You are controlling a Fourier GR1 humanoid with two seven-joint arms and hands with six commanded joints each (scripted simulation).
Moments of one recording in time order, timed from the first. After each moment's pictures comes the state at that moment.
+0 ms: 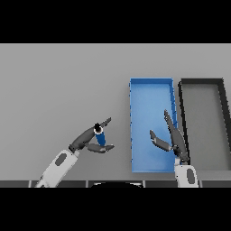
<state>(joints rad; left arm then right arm) -0.18 0.28 -0.55 -1.39 0.03 -0.15 -0.10 0.15 -0.14 0.10 -1.71 0.14 0.09 -0.03</state>
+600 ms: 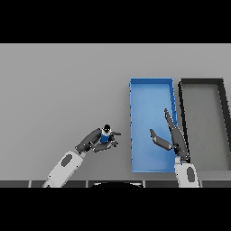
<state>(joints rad) -0.17 0.20 -0.56 -1.36 0.09 -0.16 -0.14 0.13 -0.15 0.10 -1.71 0.15 0.09 -0.03</state>
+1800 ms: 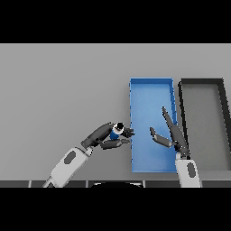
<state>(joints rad) -0.26 0.15 -0.58 -1.61 0.12 -0.17 0.01 0.07 -0.18 0.09 -1.61 0.14 0.14 -0.09</state>
